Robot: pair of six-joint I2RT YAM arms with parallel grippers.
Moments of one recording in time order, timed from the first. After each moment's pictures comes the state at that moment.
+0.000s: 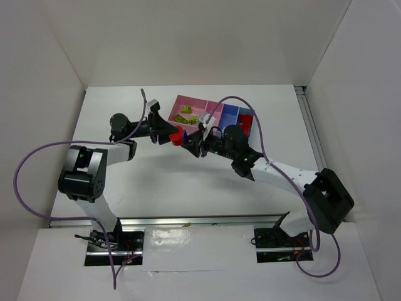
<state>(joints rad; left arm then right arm) -0.11 1.75 0.85 1.22 1.31 -1.92 0.73 1.42 0.84 0.52 -0.37 -0.03</state>
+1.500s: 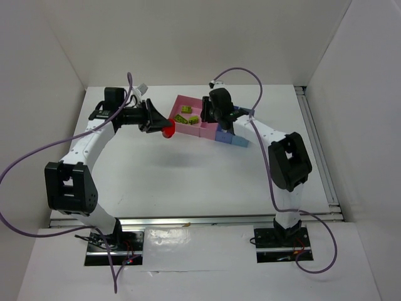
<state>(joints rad) -0.06 1.59 1.32 -0.44 0.98 -0.60 0.52 1.91 1.50 -0.11 0.11 0.34</state>
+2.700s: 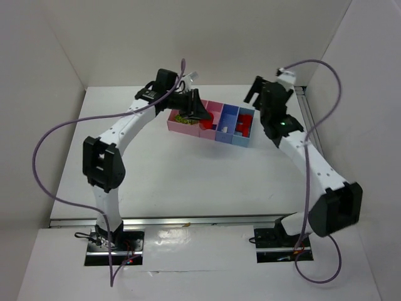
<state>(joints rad) -0.39 1.92 1.82 -0.59 0.76 -0.48 0.34 1.40 1.26 -0.12 0.48 0.40</state>
